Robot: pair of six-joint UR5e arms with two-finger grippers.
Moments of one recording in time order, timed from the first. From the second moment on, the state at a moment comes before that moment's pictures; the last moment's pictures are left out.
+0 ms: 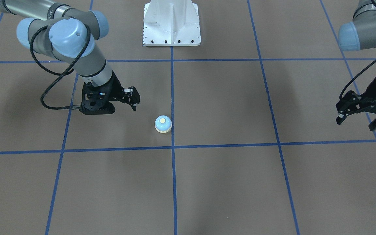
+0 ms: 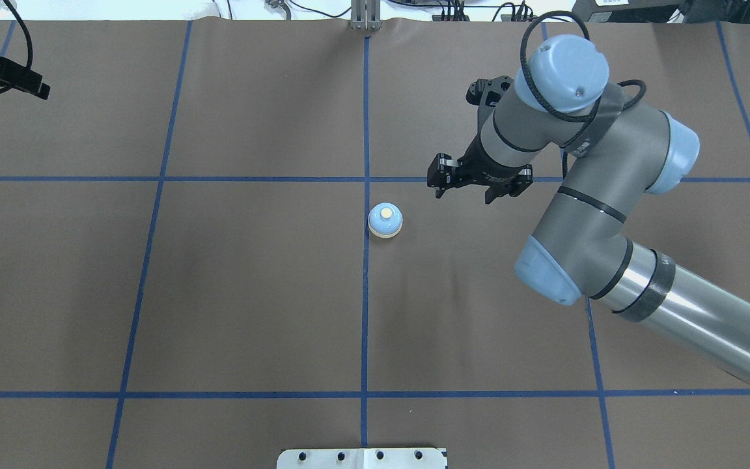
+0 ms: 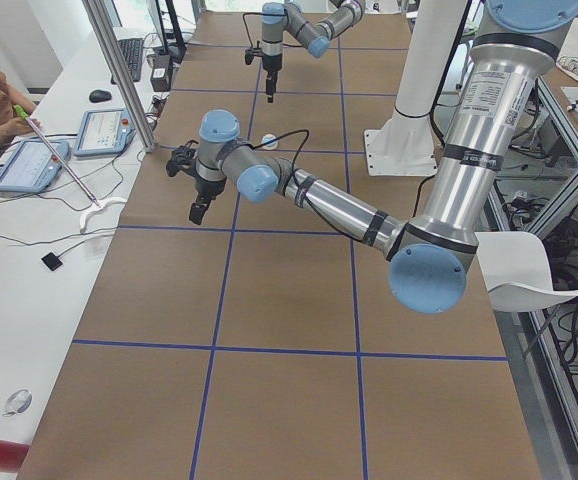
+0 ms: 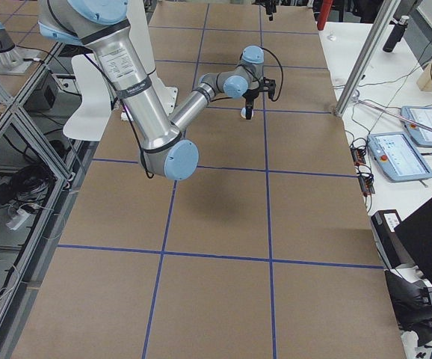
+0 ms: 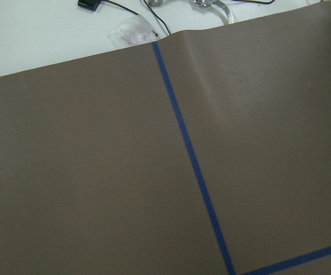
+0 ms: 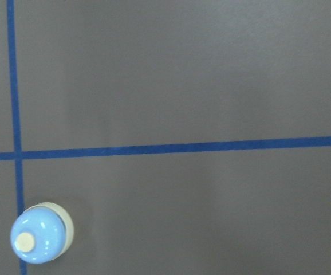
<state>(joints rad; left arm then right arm) -1.21 -1.83 -1.74 -1.86 -2.16 -0.46 0.71 -0.97 1.69 -1.50 2.06 1.17</state>
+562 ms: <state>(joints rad) -1.23 -1.78 -1.76 -1.79 -2.16 -0.39 0.64 -0.82 1.51 -1.50 2.01 1.18</state>
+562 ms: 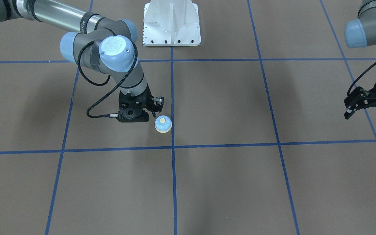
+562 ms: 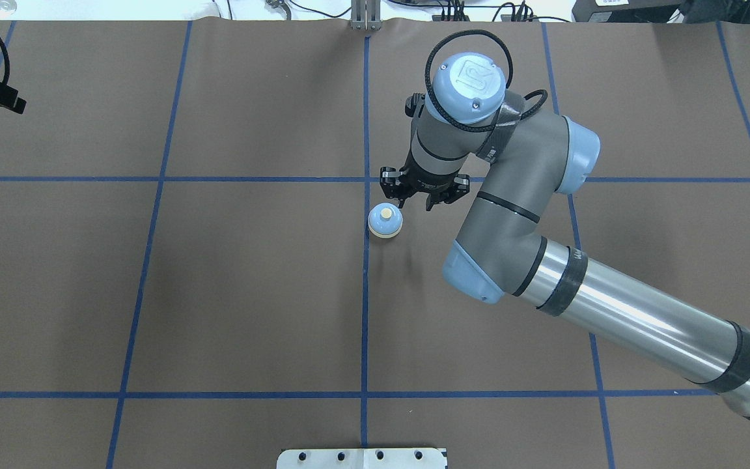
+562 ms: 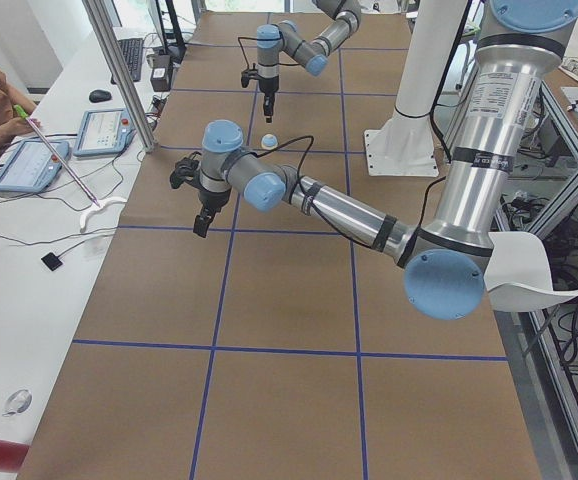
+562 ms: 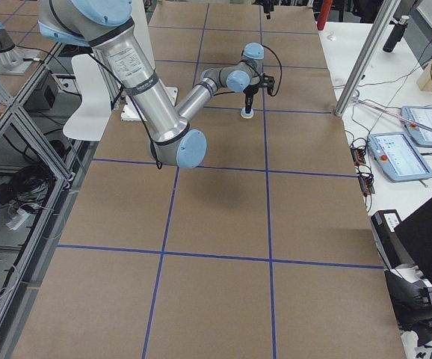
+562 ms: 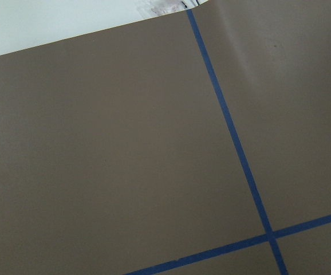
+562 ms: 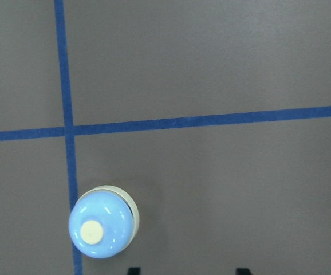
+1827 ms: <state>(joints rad) -1.26 -1.78 -1.87 -1.41 -2.15 -0.18 0.62 -0.71 1.37 -1.49 1.95 1.18</state>
